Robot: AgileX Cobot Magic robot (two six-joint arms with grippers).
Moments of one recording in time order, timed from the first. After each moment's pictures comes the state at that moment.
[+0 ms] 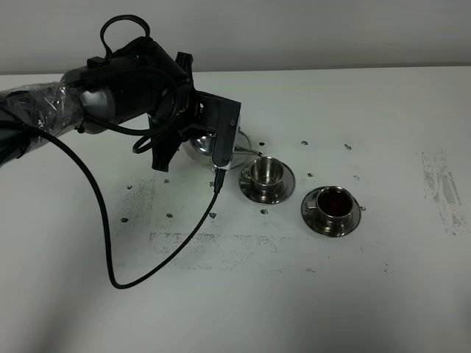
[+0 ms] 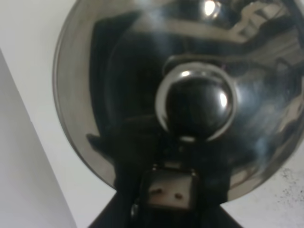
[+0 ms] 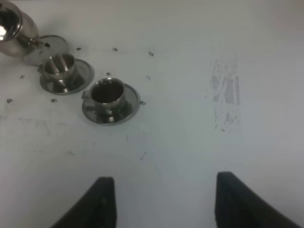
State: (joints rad) left arm -0.55 2.08 -1.56 0.48 0.62 0.99; right arm 0.13 -0.01 -0.52 0.09 1.11 -0.03
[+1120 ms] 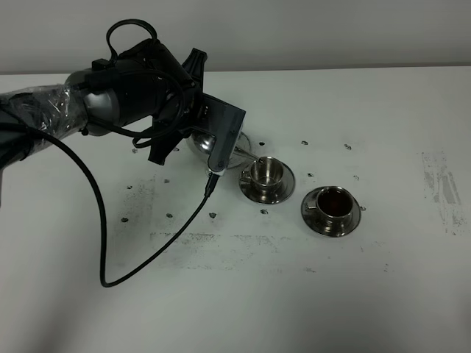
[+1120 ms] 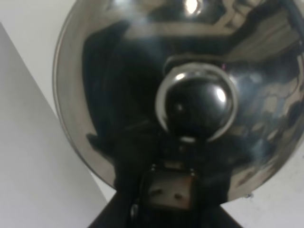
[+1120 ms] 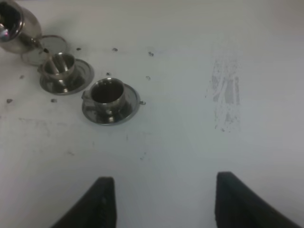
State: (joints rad) left arm -0.56 2.08 -1.56 0.55 0.58 1.08; right arm 0.13 -0.01 -0.52 0.09 1.11 -0.03
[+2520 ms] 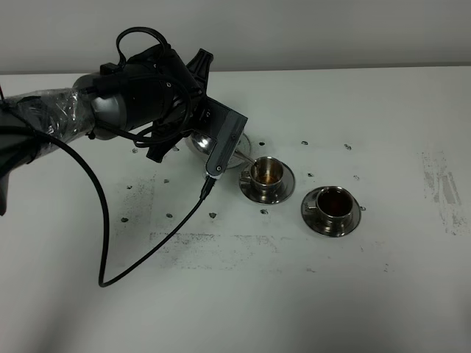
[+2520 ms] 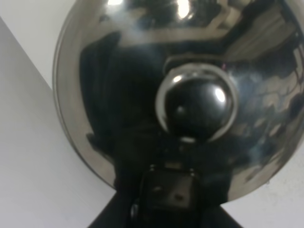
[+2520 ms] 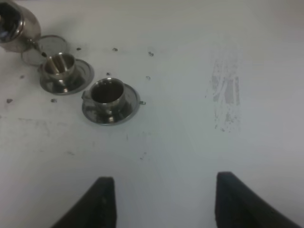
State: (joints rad) left arm -0.58 2.09 -1.56 0.63 0.59 1.08; right arm 0.13 -0.01 -0.52 0.09 1.11 -0.03
